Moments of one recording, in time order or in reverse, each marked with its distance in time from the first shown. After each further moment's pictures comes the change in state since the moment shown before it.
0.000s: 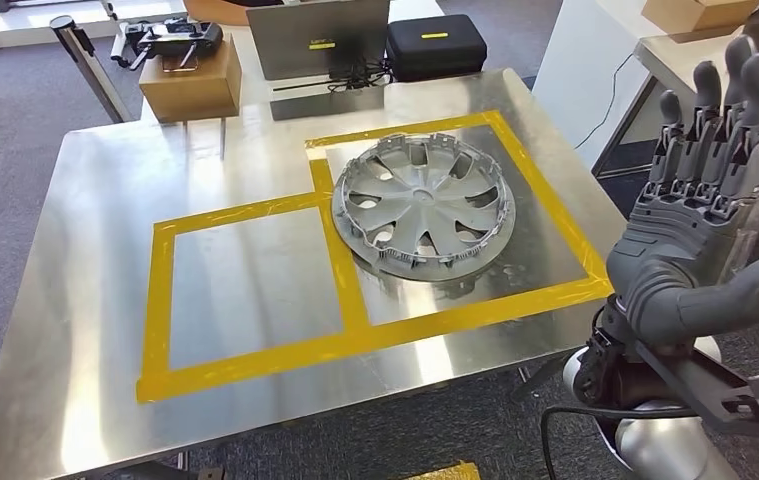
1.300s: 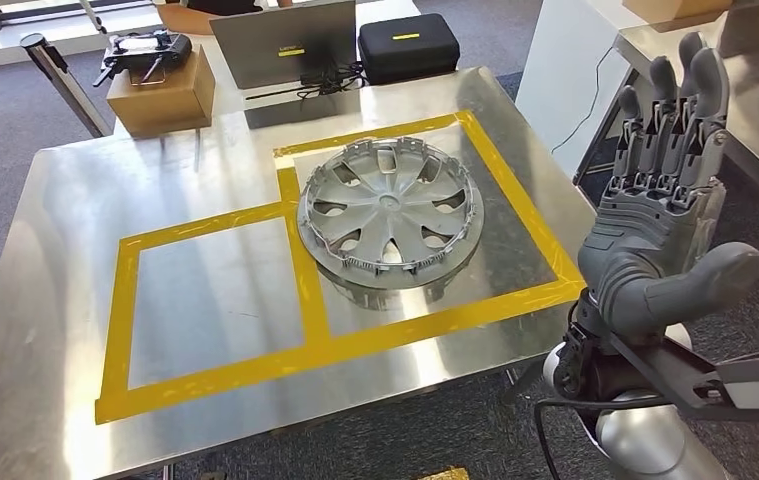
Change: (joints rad) left arm -0.004 -0.004 -0.001 0.001 -0.013 -0.005 0.019; right arm -0.023 0.017 0.037 0.012 -0.014 0.012 0.003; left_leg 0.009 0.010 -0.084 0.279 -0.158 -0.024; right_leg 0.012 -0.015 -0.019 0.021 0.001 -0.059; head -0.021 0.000
